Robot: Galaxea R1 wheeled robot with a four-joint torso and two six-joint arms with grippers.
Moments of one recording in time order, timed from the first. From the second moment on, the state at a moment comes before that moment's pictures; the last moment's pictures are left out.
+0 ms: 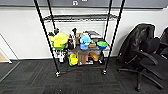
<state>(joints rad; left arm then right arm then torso) 1.07 2.83 -2.44 -0.21 -0.08 -0.20 -0.92 3.00 -2.55 -0.12 -0.19 0.12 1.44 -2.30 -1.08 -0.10</state>
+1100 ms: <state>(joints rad) 1.07 2.72 -2.22 -0.20 -0.08 -0.20 -0.94 2.96 -2.56 0.01 -0.12 0.12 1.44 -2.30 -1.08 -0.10</state>
